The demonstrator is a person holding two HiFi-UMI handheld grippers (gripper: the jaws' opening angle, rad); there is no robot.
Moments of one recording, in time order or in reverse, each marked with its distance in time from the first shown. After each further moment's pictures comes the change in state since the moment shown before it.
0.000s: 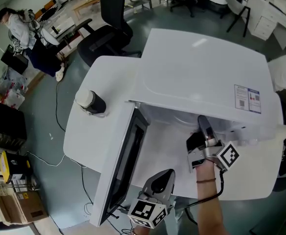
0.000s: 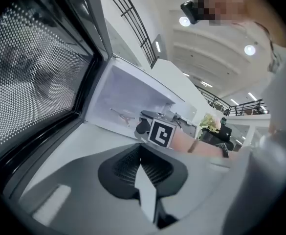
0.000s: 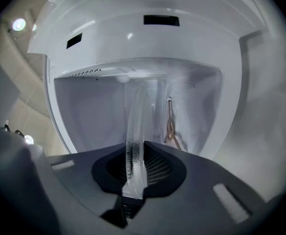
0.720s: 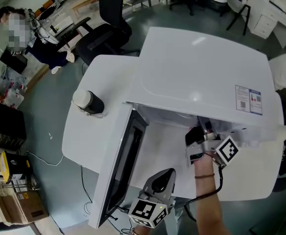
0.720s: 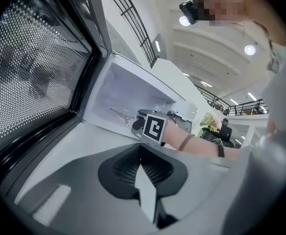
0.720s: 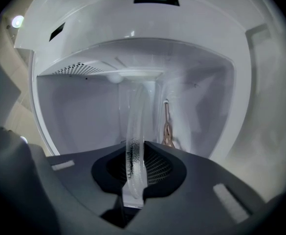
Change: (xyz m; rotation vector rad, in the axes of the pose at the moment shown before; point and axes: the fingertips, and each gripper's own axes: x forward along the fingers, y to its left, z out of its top) left arm 0.009 0.001 0.001 -0.001 0.006 -0.007; right arm 0.019 -0.010 0.009 0.012 -0.040 -0.057
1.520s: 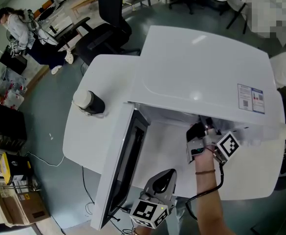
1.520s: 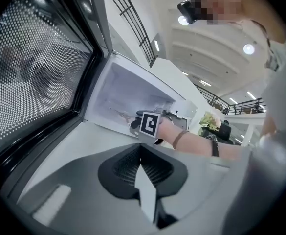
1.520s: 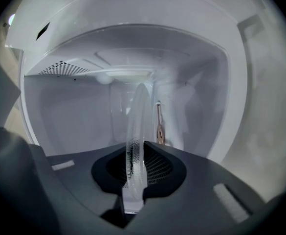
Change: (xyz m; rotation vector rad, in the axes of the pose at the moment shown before) left arm -0.003 0.003 -0.004 0.012 0.004 -0.005; right arm 0.007 -0.016 0.003 0.044 -0.036 -0.066
